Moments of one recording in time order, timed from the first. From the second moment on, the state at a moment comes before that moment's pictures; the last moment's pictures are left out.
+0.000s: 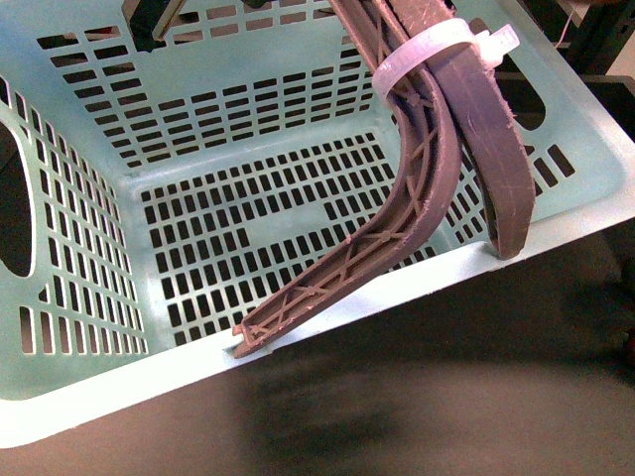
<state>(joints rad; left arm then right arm) -0.54 1.63 1.14 -0.09 0.29 -0.91 0.34 1.34 0.82 0.17 0.10 0.22</state>
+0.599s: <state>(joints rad) -0.54 1.63 1.14 -0.09 0.29 -0.91 0.44 1.43 0.79 0.22 0.20 0.25</state>
